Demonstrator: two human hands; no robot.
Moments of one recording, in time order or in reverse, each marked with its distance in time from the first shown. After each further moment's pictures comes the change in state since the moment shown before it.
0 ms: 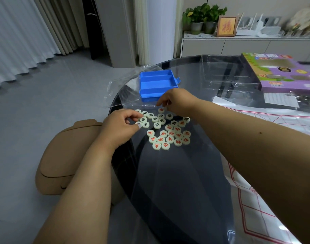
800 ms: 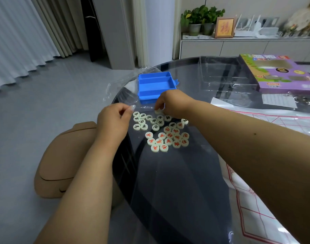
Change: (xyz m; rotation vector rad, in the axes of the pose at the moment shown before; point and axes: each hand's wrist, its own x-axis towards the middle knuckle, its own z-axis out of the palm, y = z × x) left_hand 0.006 0.018 -0.002 0.158 0.326 0.037; right_hand 0.007 -0.009 0.000 -0.081 -0.054 0.033
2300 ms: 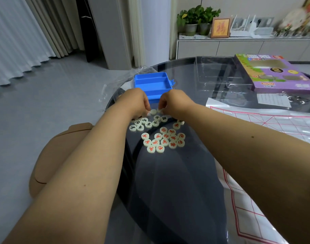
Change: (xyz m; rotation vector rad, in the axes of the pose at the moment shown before) left_hand 0.065 0.044 0.031 0.362 -0.586 0.069; right_hand -0.008 0.003 -0.002 0.039 0.049 0.162
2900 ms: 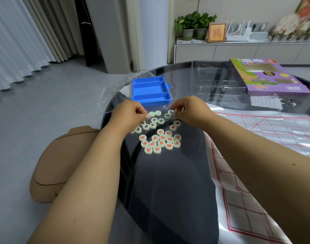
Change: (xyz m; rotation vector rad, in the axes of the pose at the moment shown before) left_hand -0.041 -0.002 0.014 -0.292 0.162 -0.036; right_hand -0.046 0.035 -0.005 0.245 0.148 0.084
